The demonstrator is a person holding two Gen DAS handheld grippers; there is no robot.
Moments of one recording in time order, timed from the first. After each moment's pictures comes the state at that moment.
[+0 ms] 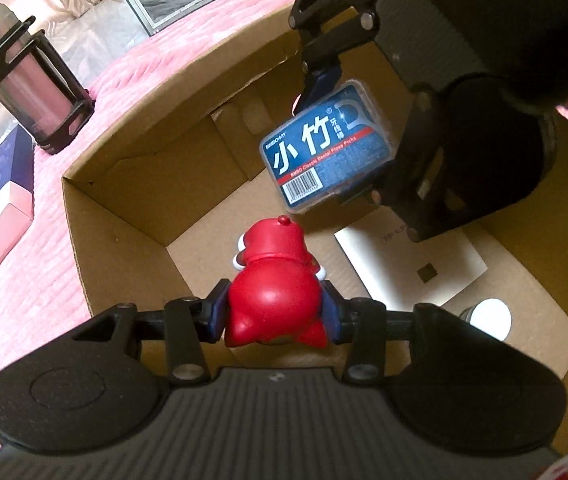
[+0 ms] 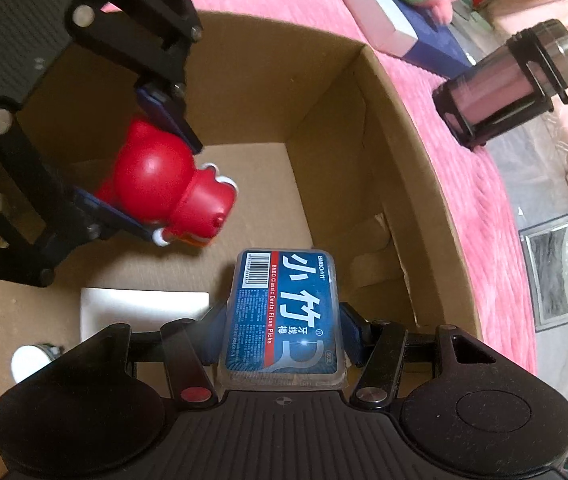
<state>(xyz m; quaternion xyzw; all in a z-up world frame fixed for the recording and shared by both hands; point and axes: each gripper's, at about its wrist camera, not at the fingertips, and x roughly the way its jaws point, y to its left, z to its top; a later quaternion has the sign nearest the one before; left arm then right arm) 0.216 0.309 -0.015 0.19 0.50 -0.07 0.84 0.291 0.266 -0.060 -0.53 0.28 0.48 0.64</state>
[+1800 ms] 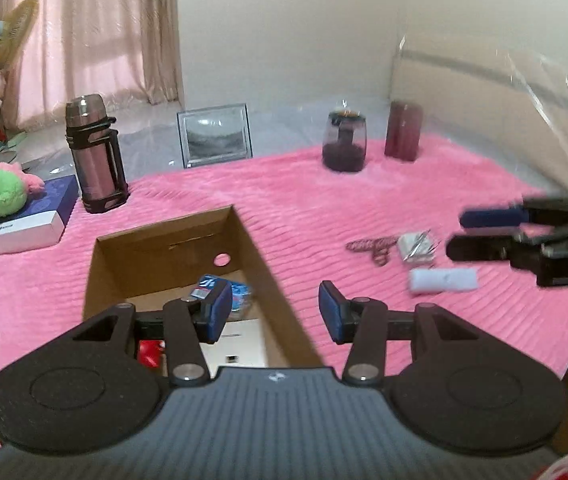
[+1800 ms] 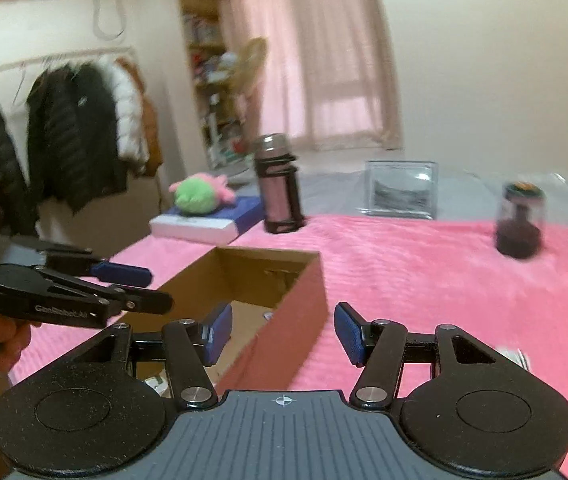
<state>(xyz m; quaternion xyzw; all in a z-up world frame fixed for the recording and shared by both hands) 0.050 0.173 0.126 0.01 0.29 -0.01 0.96 0.110 -0.058 0.094 0.02 0.21 0.41 0.89</state>
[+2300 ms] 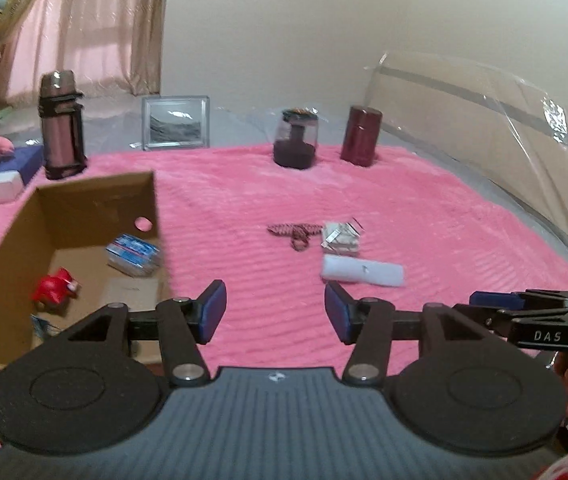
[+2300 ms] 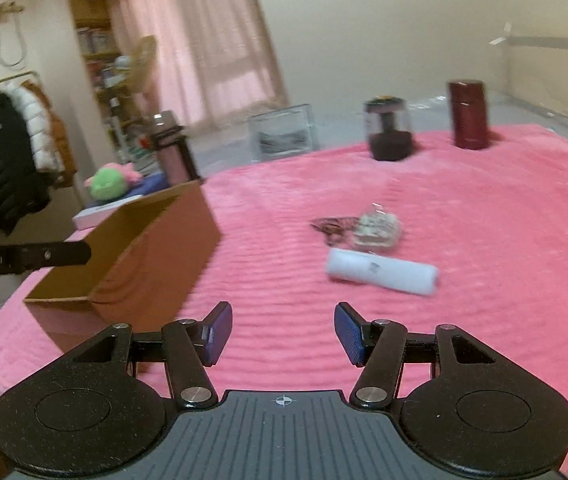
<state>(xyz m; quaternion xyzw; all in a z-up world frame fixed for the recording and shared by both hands) 0.011 0.074 0.084 -0.04 0.28 -0.04 0.96 0.050 -0.202 0.026 0.08 0.28 0.28 0.92</state>
